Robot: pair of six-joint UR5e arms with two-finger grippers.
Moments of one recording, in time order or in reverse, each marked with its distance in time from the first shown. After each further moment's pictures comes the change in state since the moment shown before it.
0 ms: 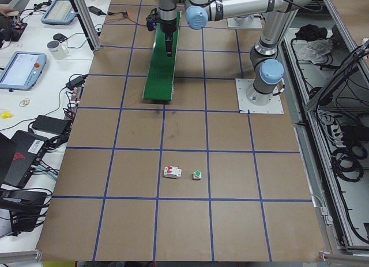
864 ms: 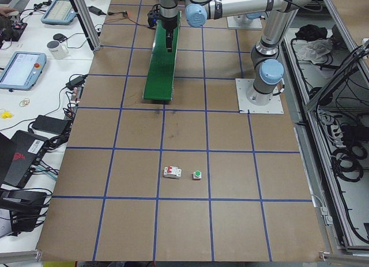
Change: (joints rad) left arm -0.030 -0.001 -0.007 0.009 -0.068 0.009; right arm 0.345 0.081 0.013 -0.020 0.004 0.373
